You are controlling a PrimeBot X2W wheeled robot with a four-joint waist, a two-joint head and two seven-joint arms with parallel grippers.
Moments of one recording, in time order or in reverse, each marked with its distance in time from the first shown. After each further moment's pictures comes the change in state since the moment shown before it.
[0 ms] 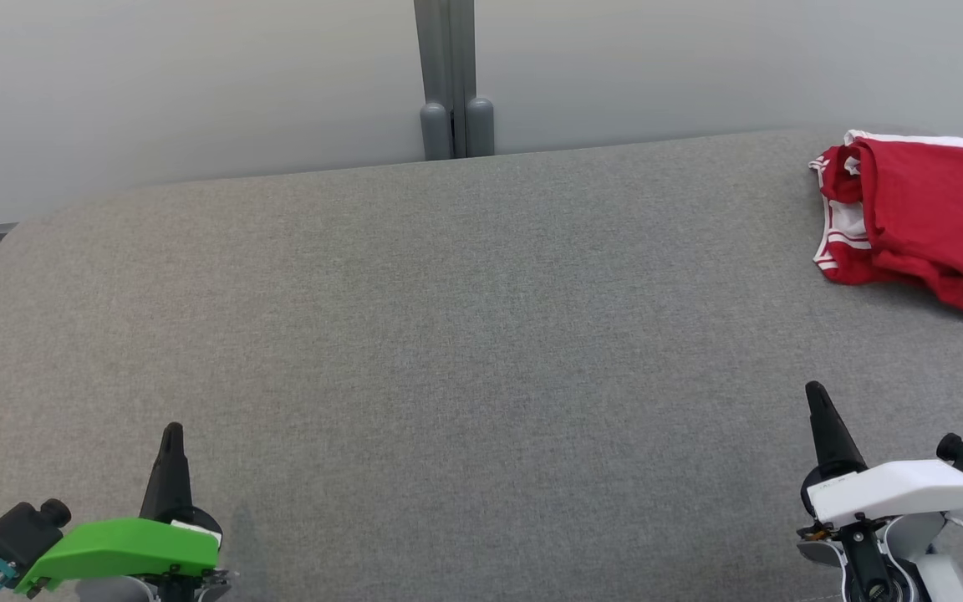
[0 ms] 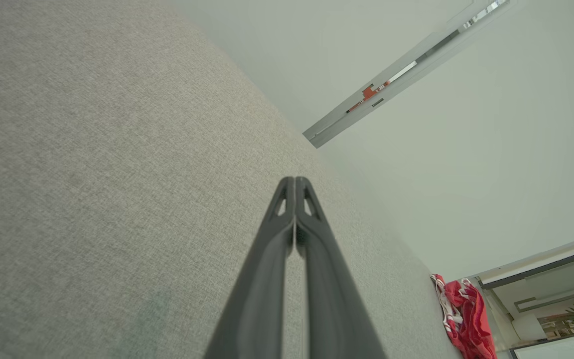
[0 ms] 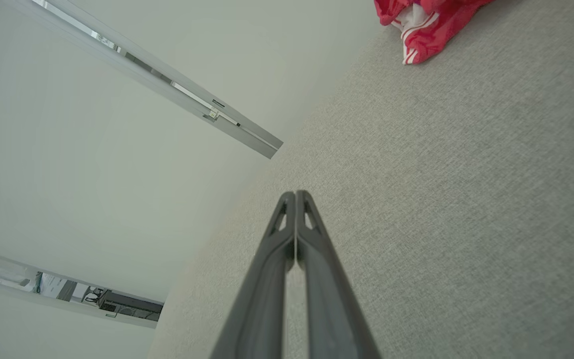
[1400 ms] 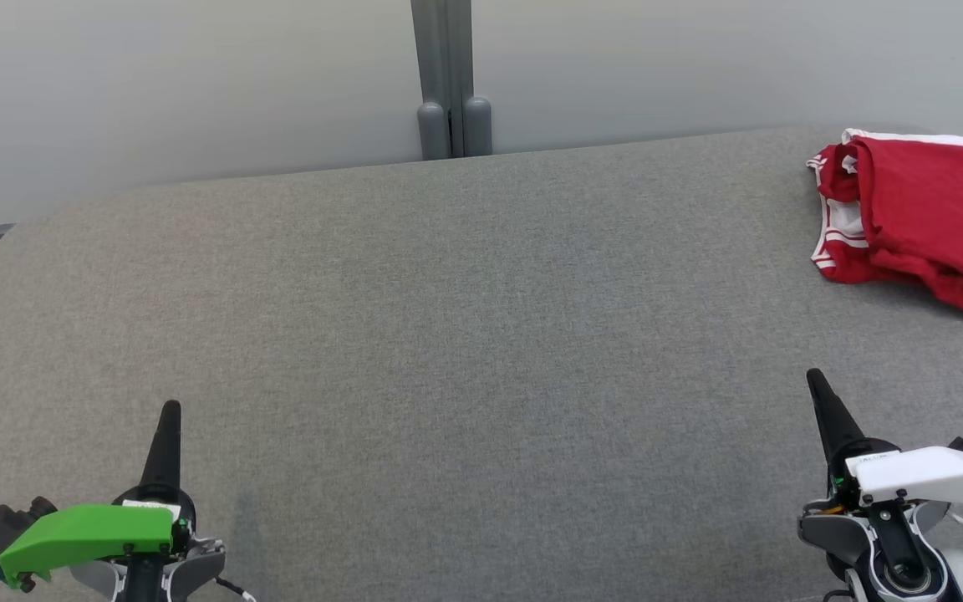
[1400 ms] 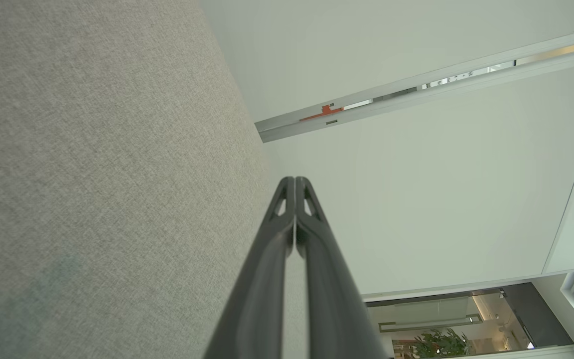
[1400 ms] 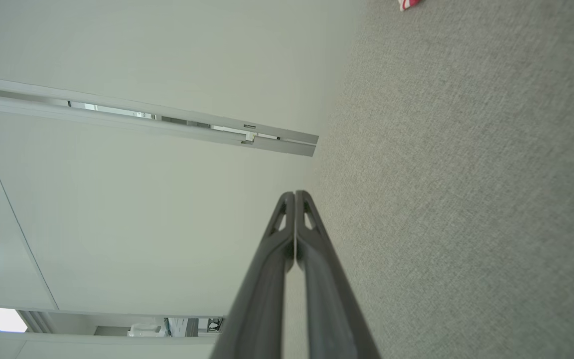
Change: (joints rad) left arm -0.049 -0.025 0.058 0.021 -0.384 -0.047 0.102; right arm -0.033 0.016 -0.048 0.004 0.399 0.000 0.105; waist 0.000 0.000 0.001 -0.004
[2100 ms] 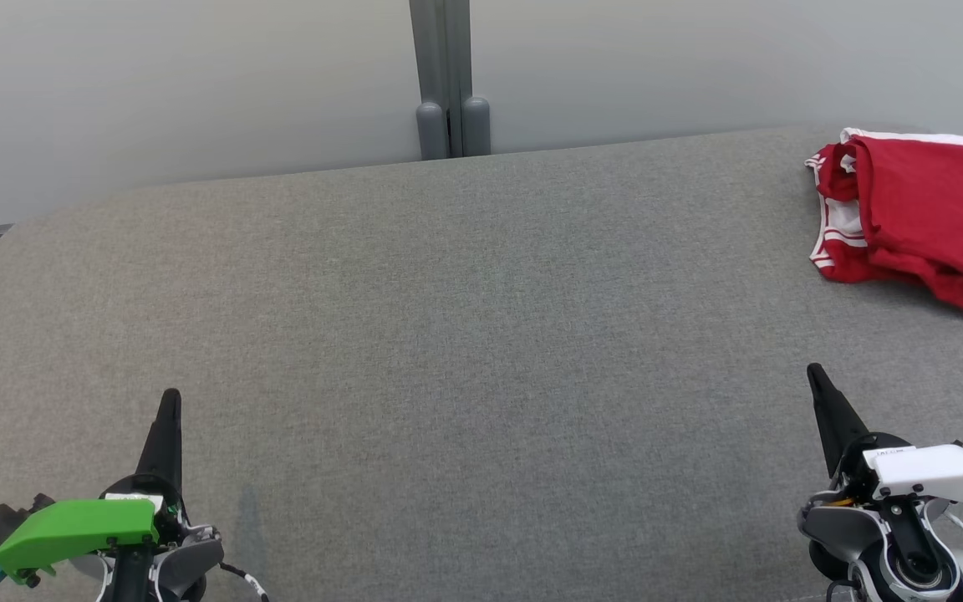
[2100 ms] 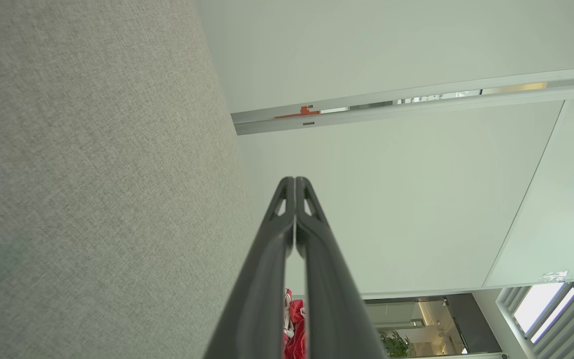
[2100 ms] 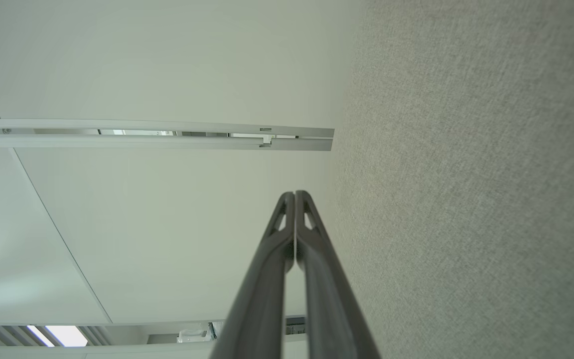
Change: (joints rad) left arm -0.021 -0.012 0.021 0.007 -0.148 -0.016 0.040; right arm -0.009 0.005 -0.019 0.001 0.153 0.000 0.040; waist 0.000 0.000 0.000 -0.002
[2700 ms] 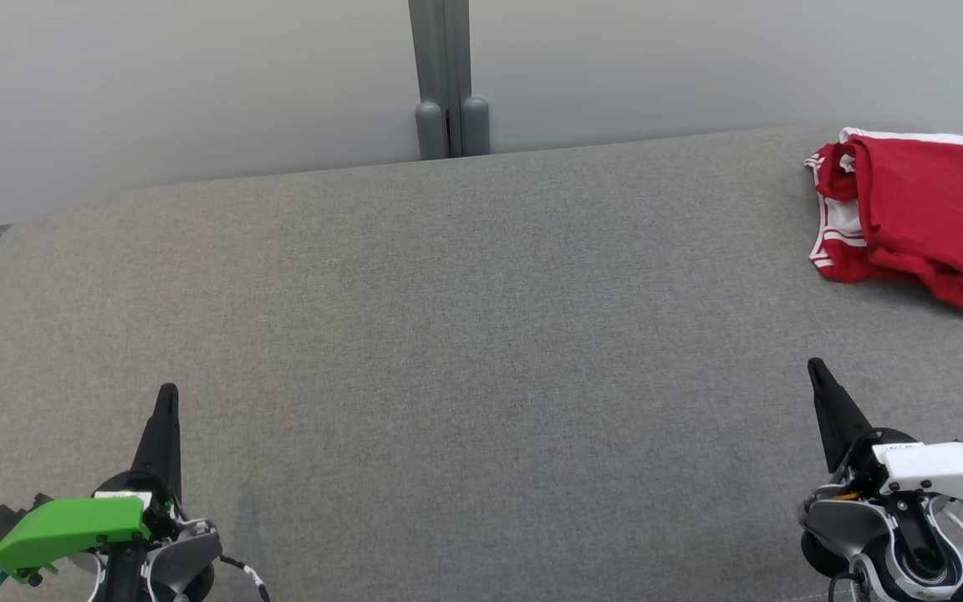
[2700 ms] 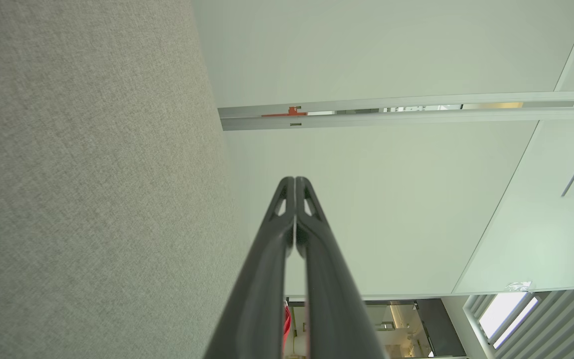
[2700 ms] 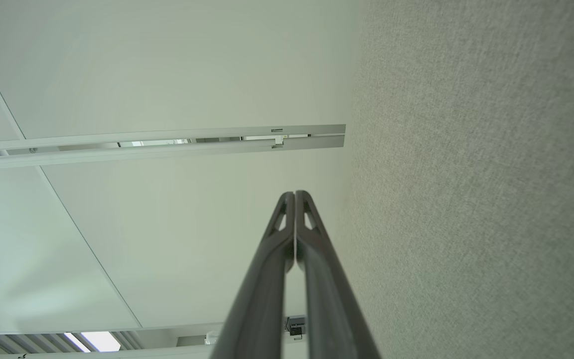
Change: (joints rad) left arm -0.010 -0.006 0.014 0.005 -0.086 -0.009 0.021; right arm -0.009 0.003 -0.010 0.001 0.085 0.000 0.021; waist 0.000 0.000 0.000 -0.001
